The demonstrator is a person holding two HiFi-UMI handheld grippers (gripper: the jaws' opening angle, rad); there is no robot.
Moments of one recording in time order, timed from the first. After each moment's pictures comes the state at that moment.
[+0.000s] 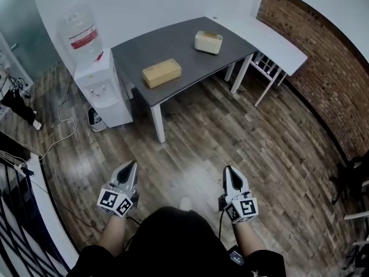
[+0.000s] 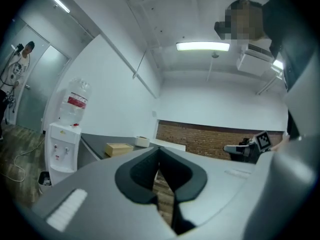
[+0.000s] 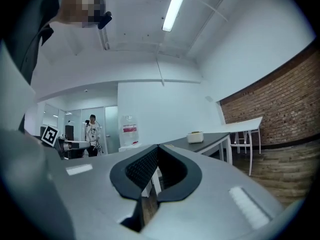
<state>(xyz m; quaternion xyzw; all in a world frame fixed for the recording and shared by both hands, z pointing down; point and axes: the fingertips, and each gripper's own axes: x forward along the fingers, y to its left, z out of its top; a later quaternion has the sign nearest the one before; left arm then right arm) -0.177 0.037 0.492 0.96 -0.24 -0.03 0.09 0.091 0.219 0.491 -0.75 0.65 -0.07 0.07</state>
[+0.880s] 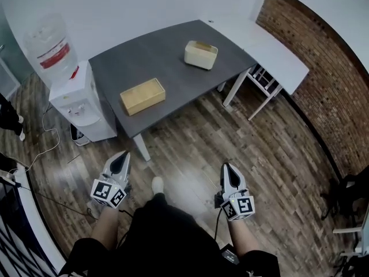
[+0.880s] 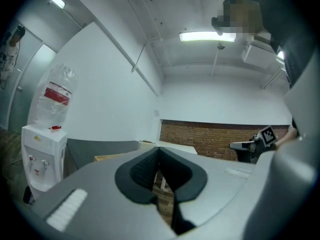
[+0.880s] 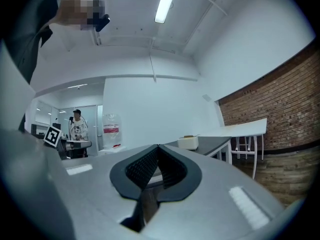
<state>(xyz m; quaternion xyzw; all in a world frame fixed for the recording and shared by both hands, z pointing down) -0.023 -0.134 0.492 0.97 -0.25 -0.03 0.07 0.248 0.073 0.489 -0.76 0.64 -0.07 0.07</state>
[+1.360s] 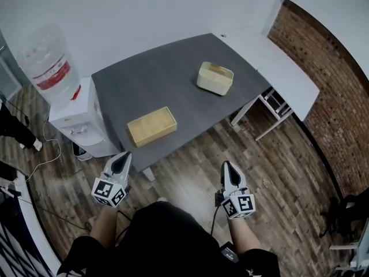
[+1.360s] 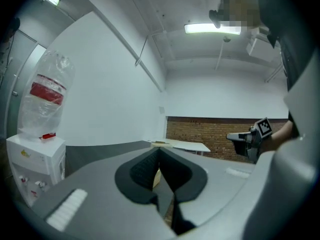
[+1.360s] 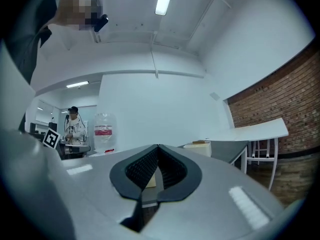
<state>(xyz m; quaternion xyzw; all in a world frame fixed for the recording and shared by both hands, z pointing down) 0.011 -0.284 0.492 0.97 -0.26 0.00 0.06 0.293 -0.096 0.470 -0.75 0.66 -0.05 0.07</state>
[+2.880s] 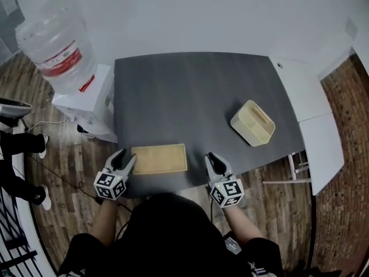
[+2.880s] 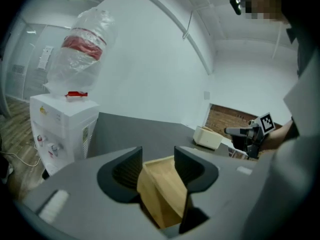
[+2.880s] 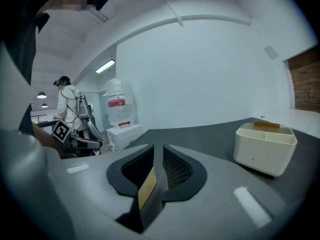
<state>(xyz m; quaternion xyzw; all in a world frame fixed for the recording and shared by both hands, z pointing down) 0.028 -0.428 0.605 0.87 -0.44 0.07 0.21 0.315 -0.390 0.545 -0.54 0.83 -0.14 -0.08</state>
